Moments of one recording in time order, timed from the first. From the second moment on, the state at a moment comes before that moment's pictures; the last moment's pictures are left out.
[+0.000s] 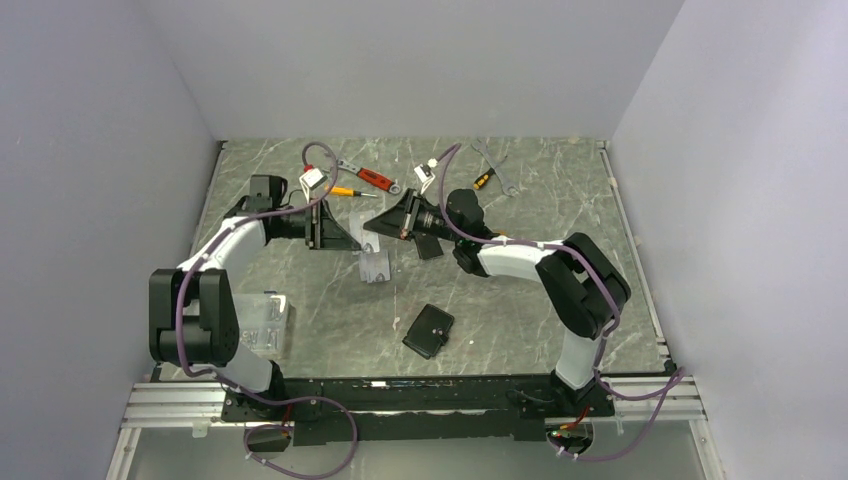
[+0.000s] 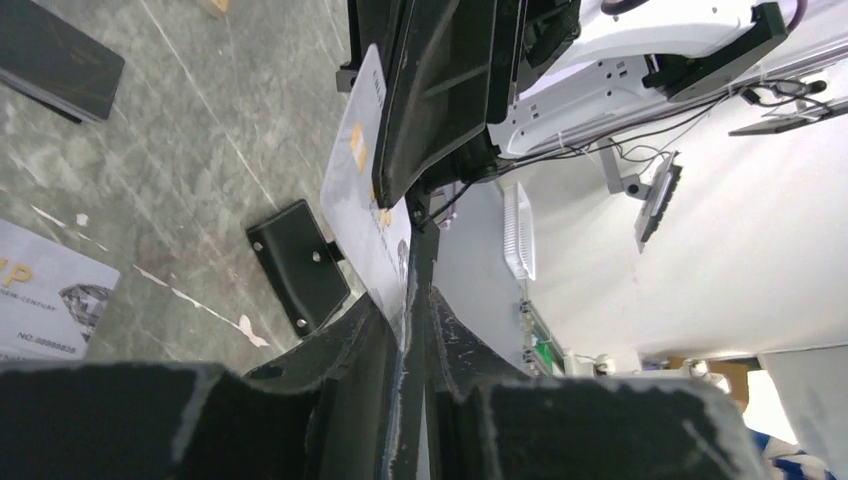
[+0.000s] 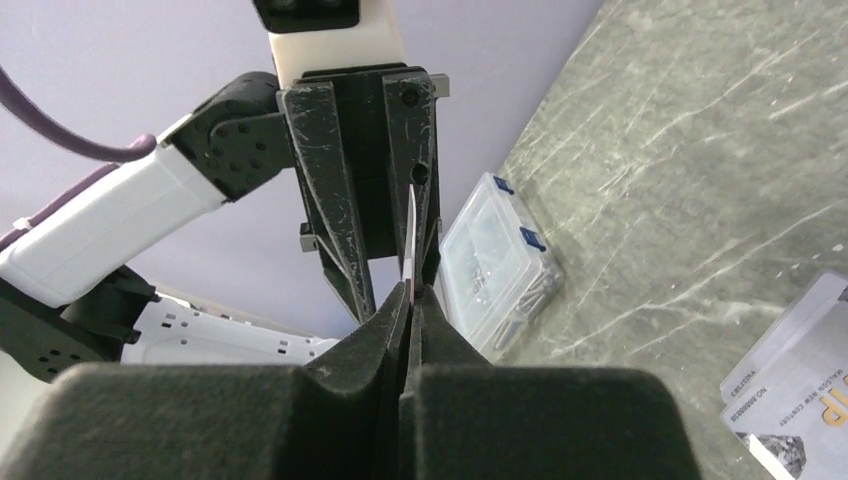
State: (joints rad) left arm -0.02 1.52 0.96 -0.35 1.48 -0.12; right arm 0.68 1.81 0.99 0.89 -0.61 1.12
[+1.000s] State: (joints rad) left arm 0.04 1.53 1.39 -1.03 1.15 0.54; right arm 0.72 1.55 0.90 0.45 -0.53 0.86
